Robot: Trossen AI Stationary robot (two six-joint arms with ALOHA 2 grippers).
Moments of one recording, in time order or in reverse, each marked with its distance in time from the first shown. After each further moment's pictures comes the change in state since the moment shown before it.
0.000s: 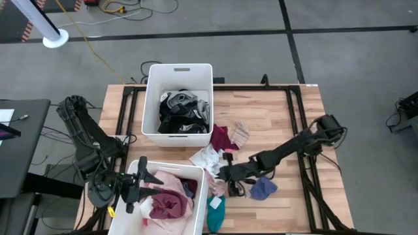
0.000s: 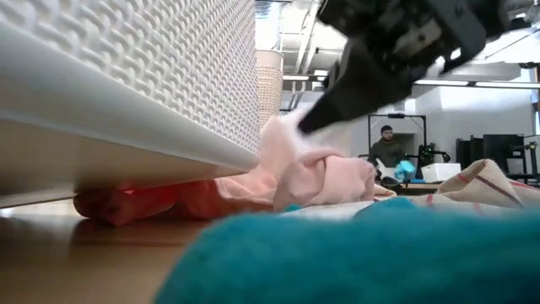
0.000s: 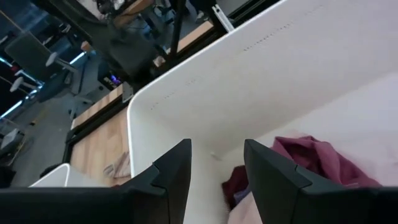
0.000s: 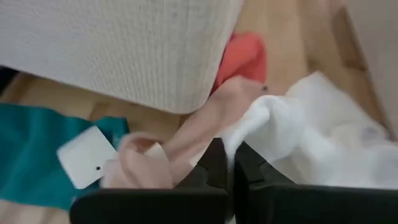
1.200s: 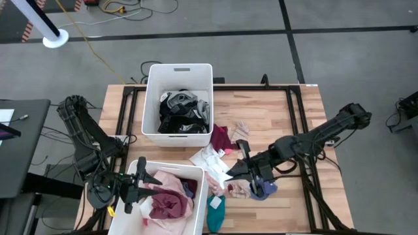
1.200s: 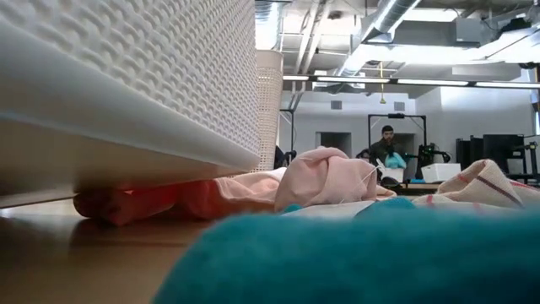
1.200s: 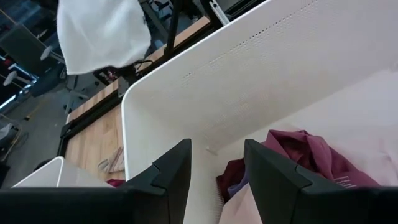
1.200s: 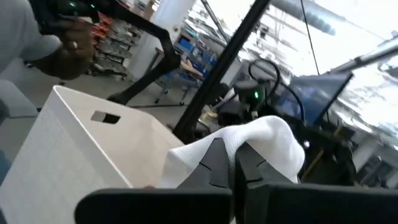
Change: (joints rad) left arm -0.018 0.000 0.001 -0.035 0.000 -0.043; right arm 0.053 -0.390 0.148 0.275 -0.221 -0.700
